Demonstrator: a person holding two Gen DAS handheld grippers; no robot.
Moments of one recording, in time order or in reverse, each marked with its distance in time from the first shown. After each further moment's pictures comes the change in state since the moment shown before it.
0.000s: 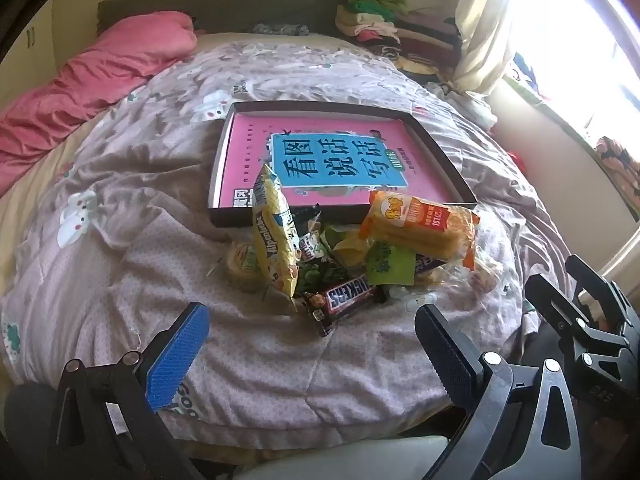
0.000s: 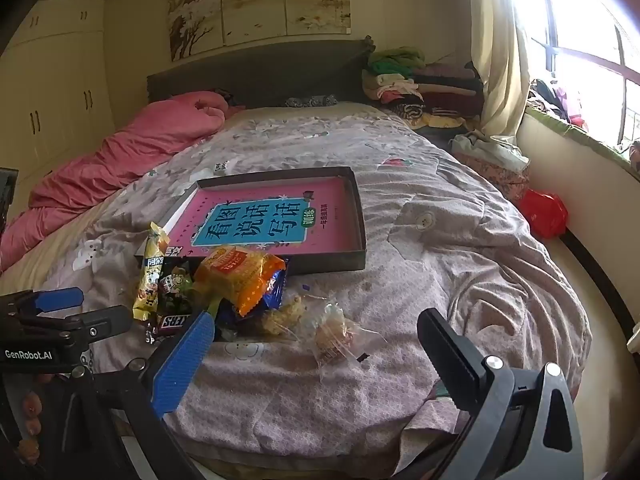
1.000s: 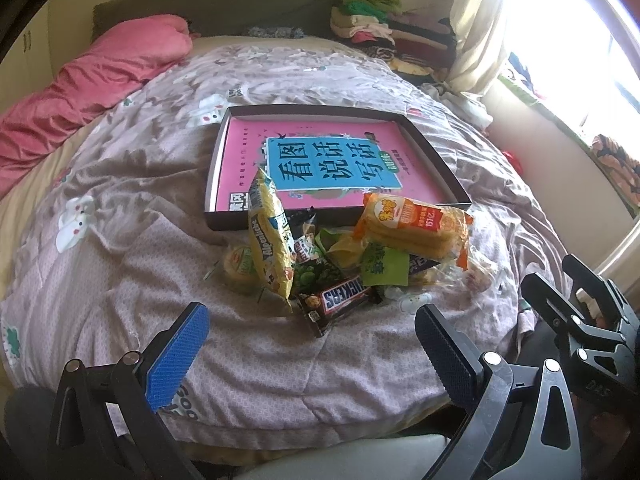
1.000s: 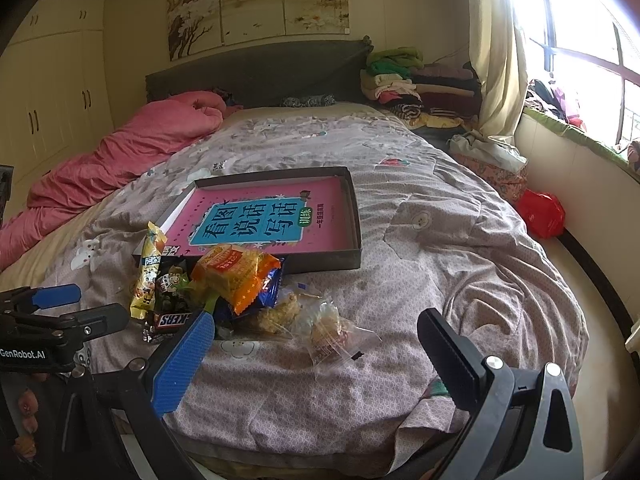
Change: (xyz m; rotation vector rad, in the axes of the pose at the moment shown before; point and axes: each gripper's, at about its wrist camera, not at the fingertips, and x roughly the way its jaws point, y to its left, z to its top) left arm -0.002 -0.005 0.001 0.016 -0.031 -0.004; right arm -0.003 -0.002 0.000 -0.001 0.002 -0.010
